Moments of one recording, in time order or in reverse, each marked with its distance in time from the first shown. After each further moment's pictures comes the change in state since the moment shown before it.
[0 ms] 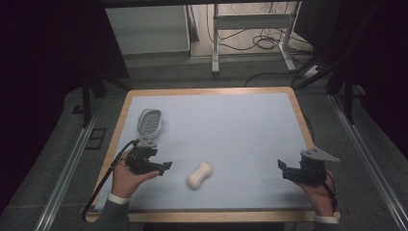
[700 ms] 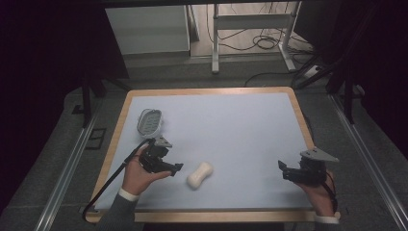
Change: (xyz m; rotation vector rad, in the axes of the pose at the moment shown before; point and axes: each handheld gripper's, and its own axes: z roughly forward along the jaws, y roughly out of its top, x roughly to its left) left arm -0.025 0.022 0.018 0.070 -0.018 0.082; right arm -0.001 -0.002 0.001 0.019 -0.009 -0.008
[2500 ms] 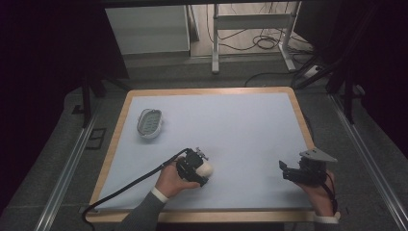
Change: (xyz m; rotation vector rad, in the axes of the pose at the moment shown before) left arm -0.057 0.025 0.084 0.232 -0.067 0.079; right arm 0.000 -0.002 0.002 0.016 -0.040 -0.004
